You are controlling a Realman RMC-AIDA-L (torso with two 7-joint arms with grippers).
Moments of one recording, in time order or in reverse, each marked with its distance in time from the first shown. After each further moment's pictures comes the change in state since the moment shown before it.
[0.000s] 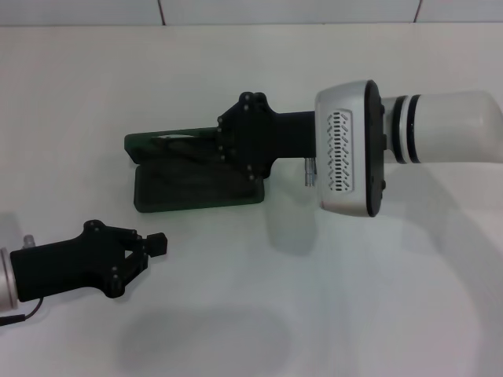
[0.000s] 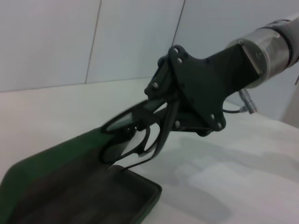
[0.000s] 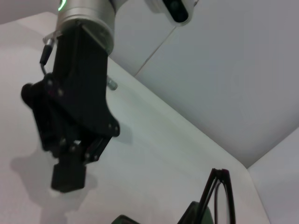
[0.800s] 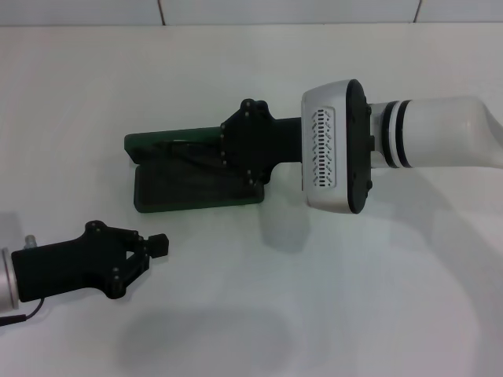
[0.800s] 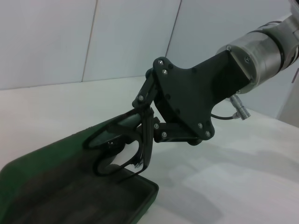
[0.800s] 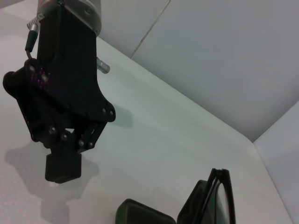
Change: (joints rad) left arm -0.003 -0.001 0.000 0.000 0.006 0.003 0.000; right arm 0.017 0.000 -0.072 -0.004 0.006 0.090 0.114
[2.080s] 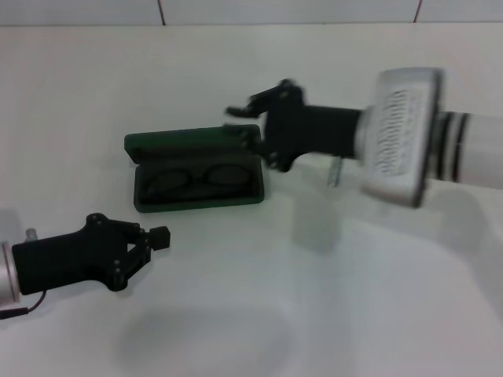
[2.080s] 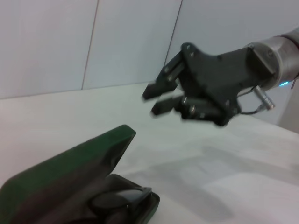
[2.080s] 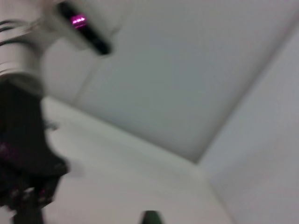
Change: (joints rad) left arm -0.011 0.000 -0.007 0.000 -0.012 0.008 0.000; right arm -0.249 -0.003 0.190 -0.172 -0.010 -0.115 0.015
